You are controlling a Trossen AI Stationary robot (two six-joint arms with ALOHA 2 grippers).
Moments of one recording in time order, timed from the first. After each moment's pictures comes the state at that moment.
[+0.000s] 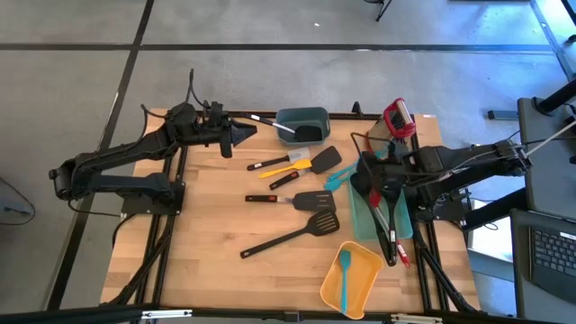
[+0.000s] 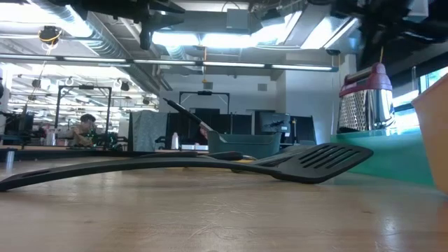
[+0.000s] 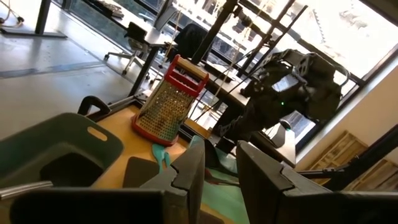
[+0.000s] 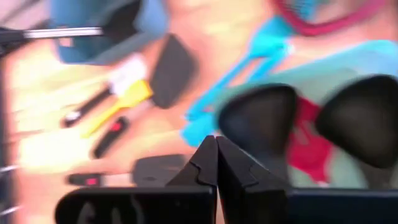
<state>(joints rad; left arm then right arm) 0.49 0.92 0.73 0.15 0.27 -0.55 0.20 1.11 1.09 -1.27 0.50 1.94</state>
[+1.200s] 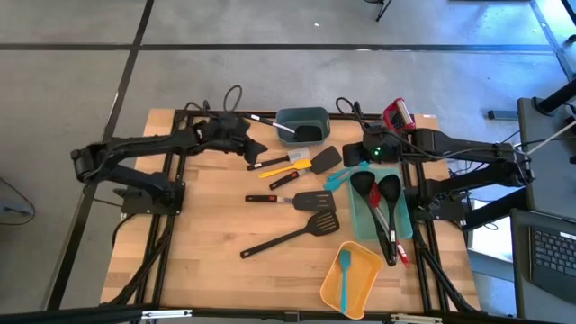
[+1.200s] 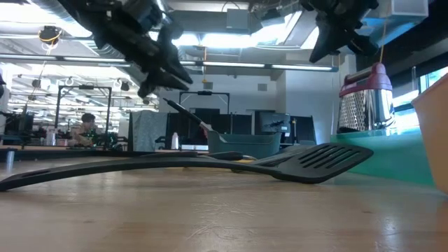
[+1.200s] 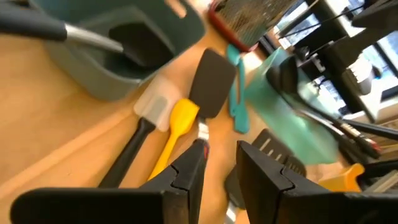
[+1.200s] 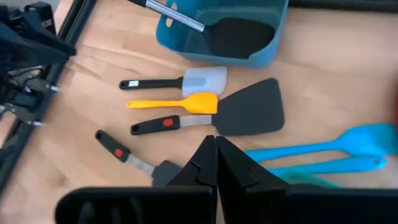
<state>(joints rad) 0.49 1.23 0.73 -0.04 0.23 -0.62 -0.12 1.12 1.09 -0.86 0.30 1.02</state>
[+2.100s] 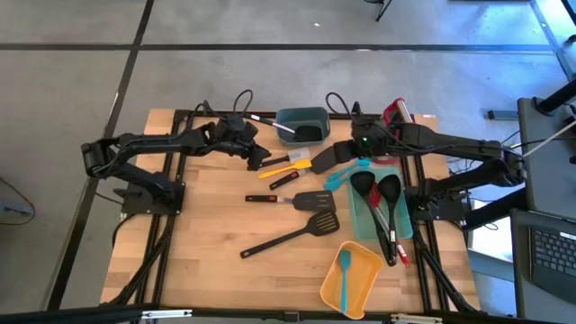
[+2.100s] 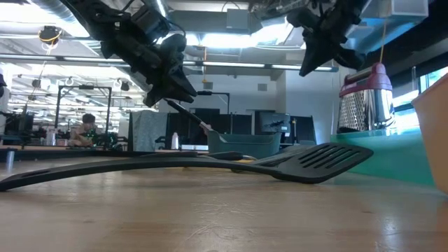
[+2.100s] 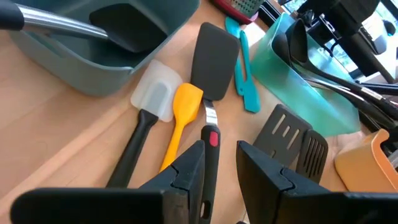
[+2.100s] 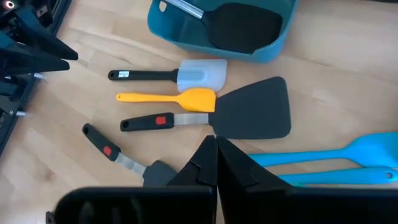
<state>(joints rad) 0.48 1.33 0.73 0.01 0.27 -0.47 -0.23 1.22 1.09 -0.79 0.17 0.92</state>
